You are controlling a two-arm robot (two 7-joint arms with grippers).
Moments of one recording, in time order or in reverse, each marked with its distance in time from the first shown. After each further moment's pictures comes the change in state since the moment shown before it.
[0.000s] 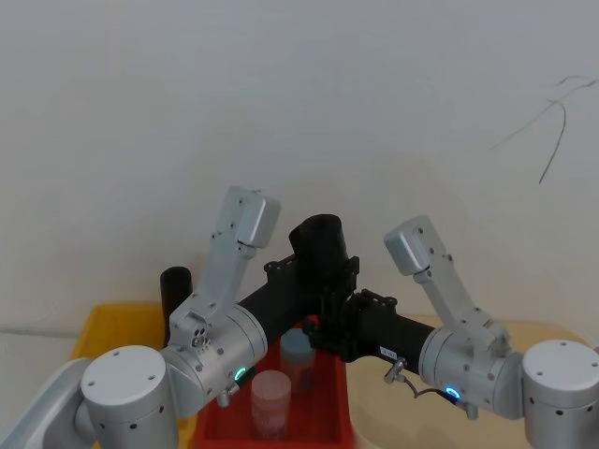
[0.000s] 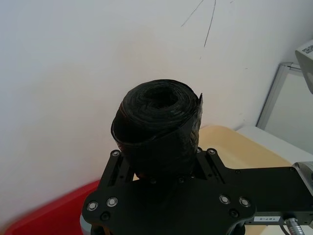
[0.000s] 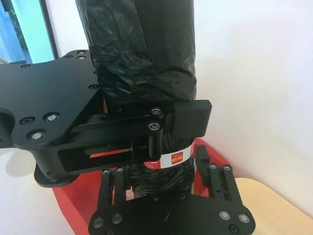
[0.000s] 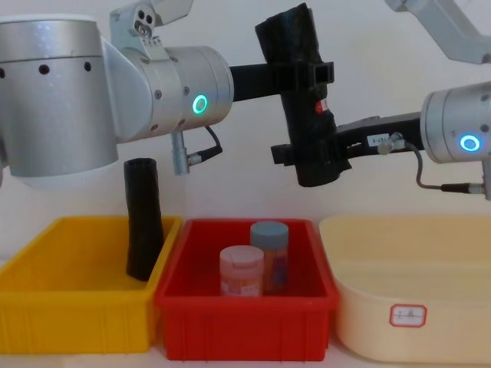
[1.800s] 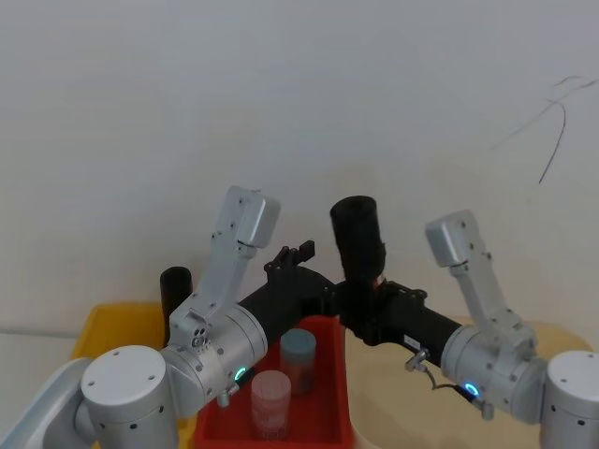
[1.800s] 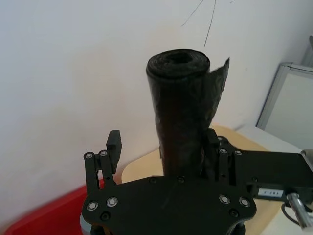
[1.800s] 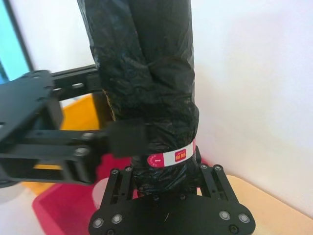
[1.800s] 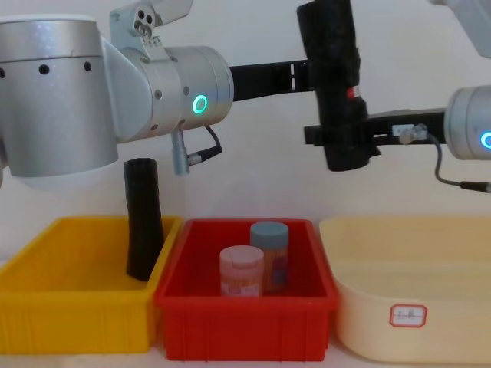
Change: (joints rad) left arm 0.000 0.000 0.000 0.000 0.000 0.000 0.000; right arm -0.050 -0.011 0.072 -0.015 0.047 -0.035 -0.077
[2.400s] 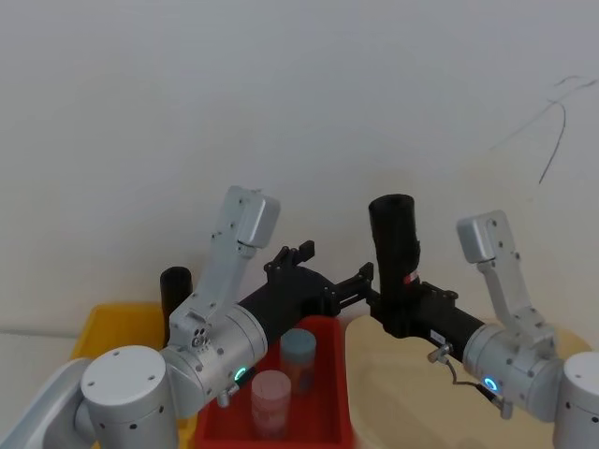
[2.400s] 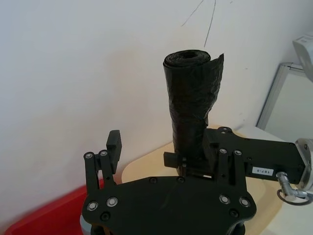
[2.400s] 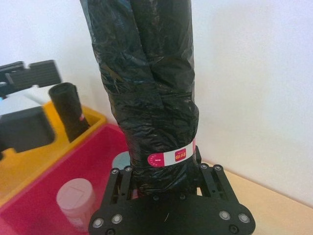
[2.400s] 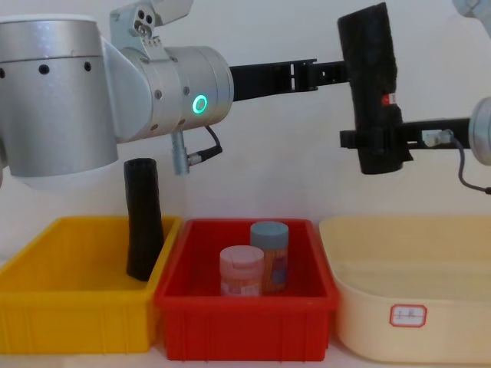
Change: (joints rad) left arm 0.000 0.000 0.000 0.000 0.000 0.000 0.000; right arm -0.010 -0.016 0.066 0.037 0.008 0.020 -0.069
